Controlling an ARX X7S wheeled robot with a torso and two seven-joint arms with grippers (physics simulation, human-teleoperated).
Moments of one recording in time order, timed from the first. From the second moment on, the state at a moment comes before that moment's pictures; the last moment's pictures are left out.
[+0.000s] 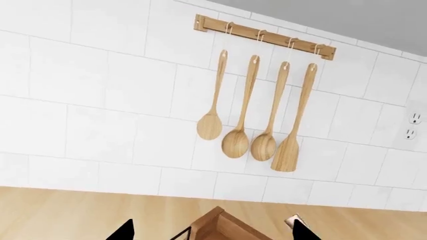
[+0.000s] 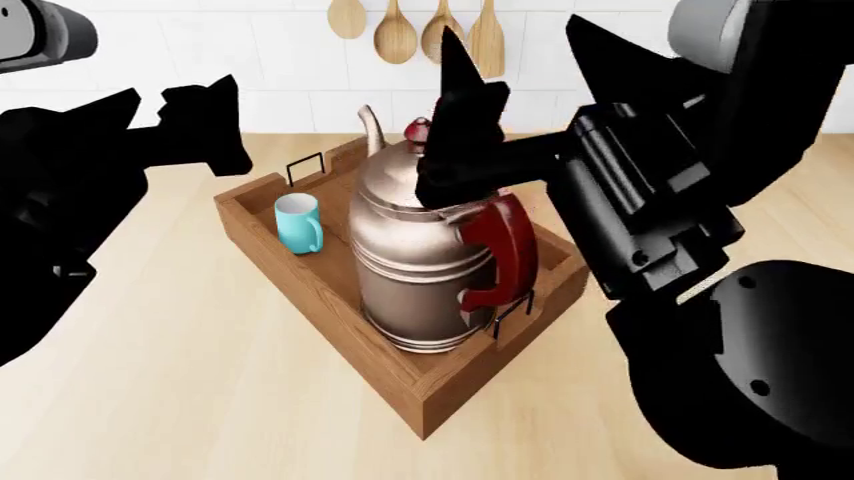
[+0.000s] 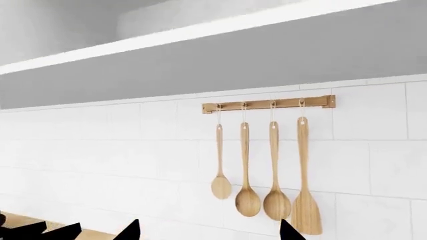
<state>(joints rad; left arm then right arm) -0.91 -0.56 -0.11 0.41 -1.33 -1.09 -0.59 1.13 0.53 -0.48 -0.71 1.40 0.69 0.95</state>
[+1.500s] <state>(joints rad) -1.11 -0.84 -0.44 0.92 -1.78 -0.94 -1.04 1.27 0.66 0.20 -1.05 2.11 1.19 1.57</state>
